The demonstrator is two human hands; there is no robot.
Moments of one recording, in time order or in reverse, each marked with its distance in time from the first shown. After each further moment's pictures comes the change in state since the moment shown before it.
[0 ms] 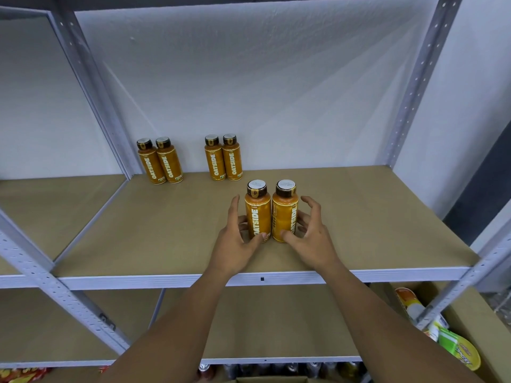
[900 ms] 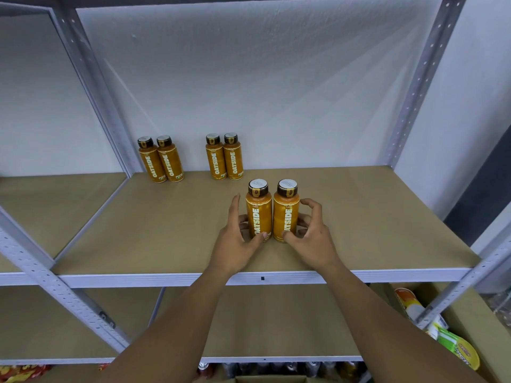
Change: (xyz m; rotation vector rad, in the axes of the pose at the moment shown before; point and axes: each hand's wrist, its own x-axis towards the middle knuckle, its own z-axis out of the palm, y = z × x) left_hand 0.001 -0.001 -0.001 -0.013 -0.001 -0.003; right_hand 0.001 0.001 0.000 -0.048 0.009 0.009
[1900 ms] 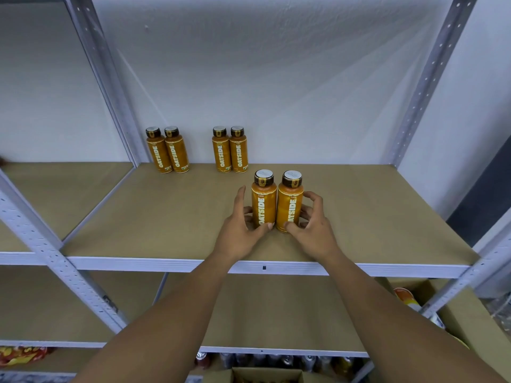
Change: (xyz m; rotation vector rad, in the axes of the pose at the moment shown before) left_hand 0.002 0.000 0.001 -0.026 -0.019 0.010; right_hand 0.000 -0.002 0.000 0.037 -0.035 0.011
